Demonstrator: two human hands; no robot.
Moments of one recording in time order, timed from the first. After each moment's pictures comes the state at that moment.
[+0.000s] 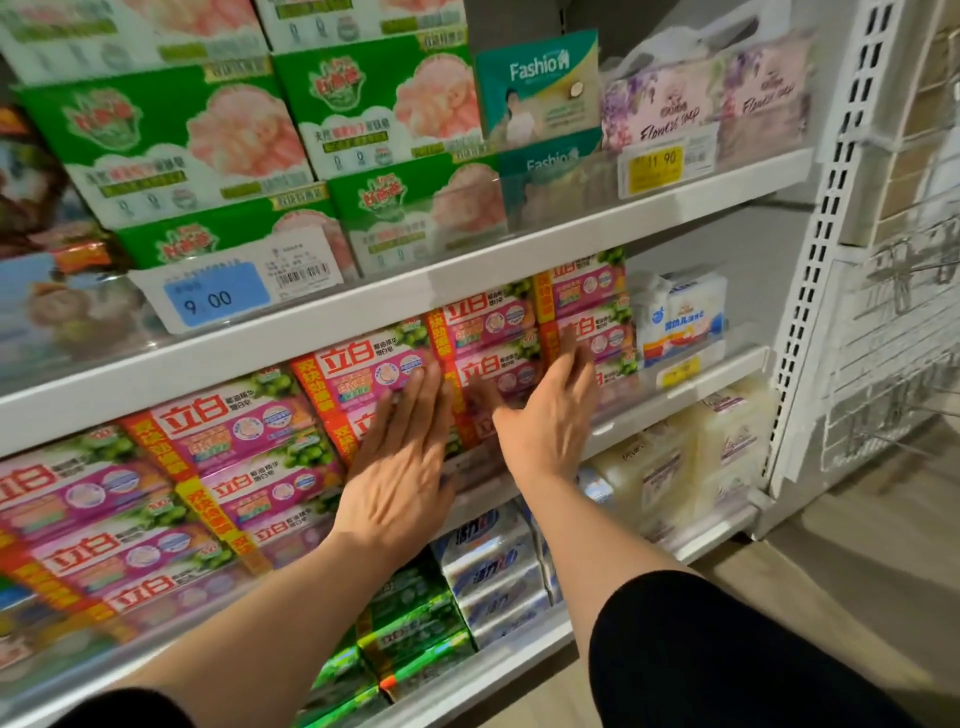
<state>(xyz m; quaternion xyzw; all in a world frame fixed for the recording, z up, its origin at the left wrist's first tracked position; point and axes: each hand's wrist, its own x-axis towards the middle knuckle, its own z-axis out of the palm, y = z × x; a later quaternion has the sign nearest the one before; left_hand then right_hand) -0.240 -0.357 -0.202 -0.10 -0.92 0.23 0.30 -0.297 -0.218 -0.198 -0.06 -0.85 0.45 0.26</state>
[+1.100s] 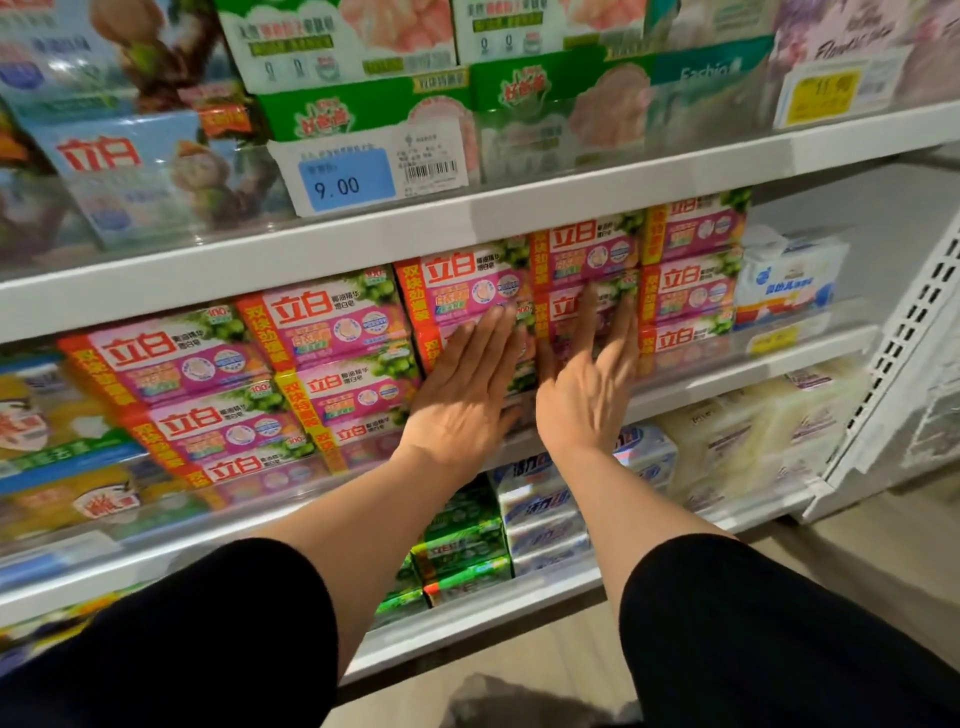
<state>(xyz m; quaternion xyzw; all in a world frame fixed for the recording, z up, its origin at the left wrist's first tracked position) -0.249 -0.382 -0.226 -0.09 -0.86 0.33 0.37 -0.280 -0.255 -0.224 0.02 -0.91 0.33 0.27</state>
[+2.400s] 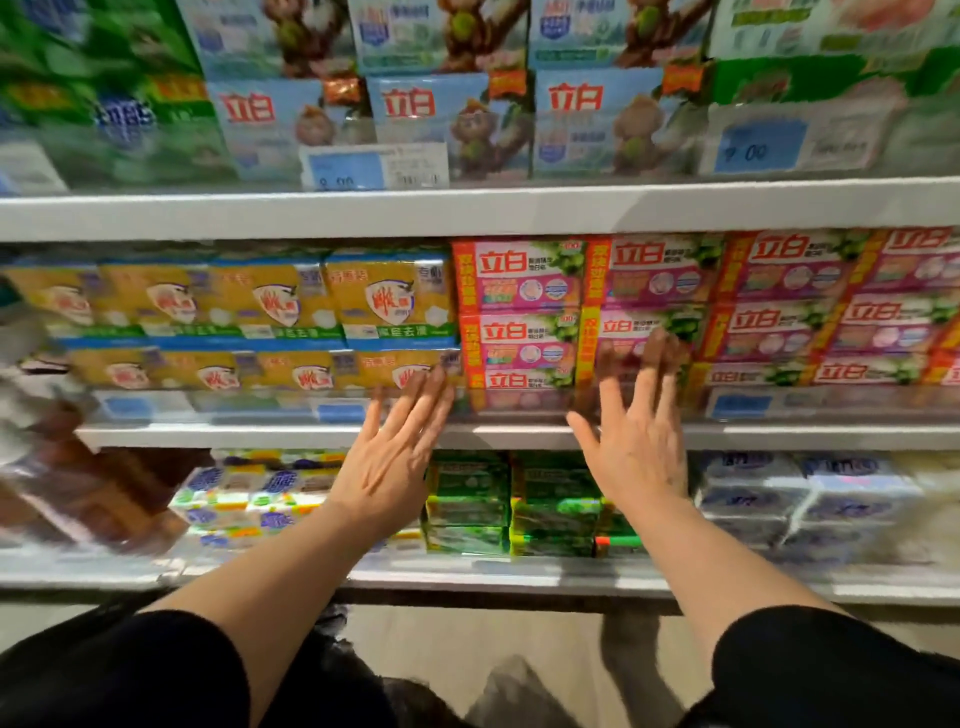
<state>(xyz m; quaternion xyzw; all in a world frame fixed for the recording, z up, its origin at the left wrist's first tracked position) -0.017 -0.590 -0.255 0.10 -0.98 0.15 0.11 -0.164 -0.377 -0.243 0.27 -0.94 0.13 0.17</state>
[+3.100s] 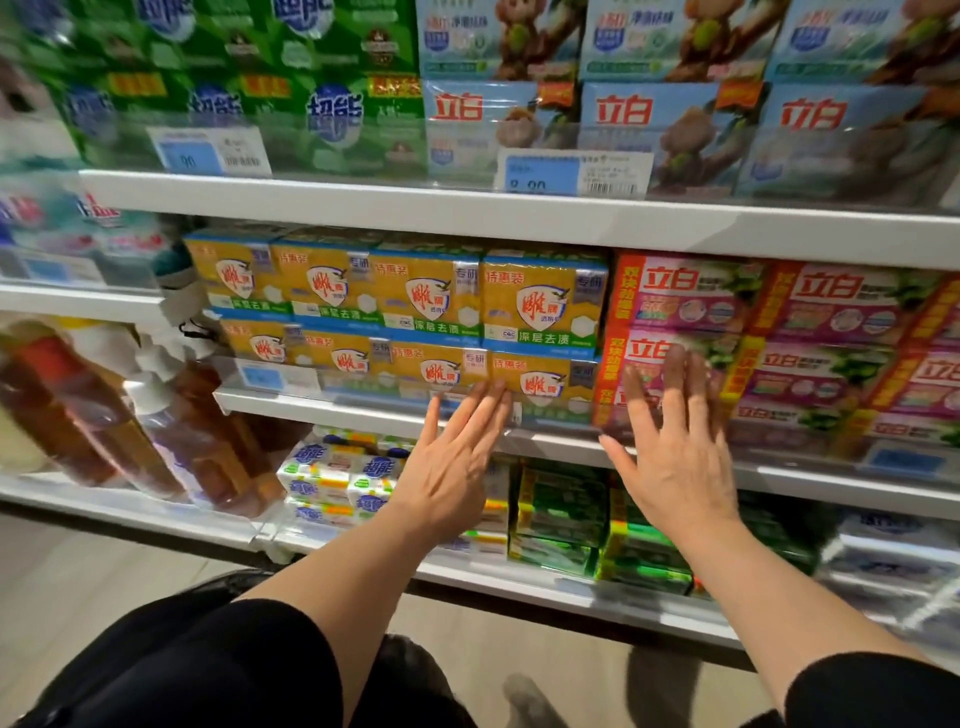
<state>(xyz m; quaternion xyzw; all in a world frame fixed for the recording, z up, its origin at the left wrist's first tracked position) 0.026 -0.626 -0.246 0.17 -0.98 0.08 0.05 -0.137 -0.445 -0.249 0.39 -0.86 0.08 0.31</state>
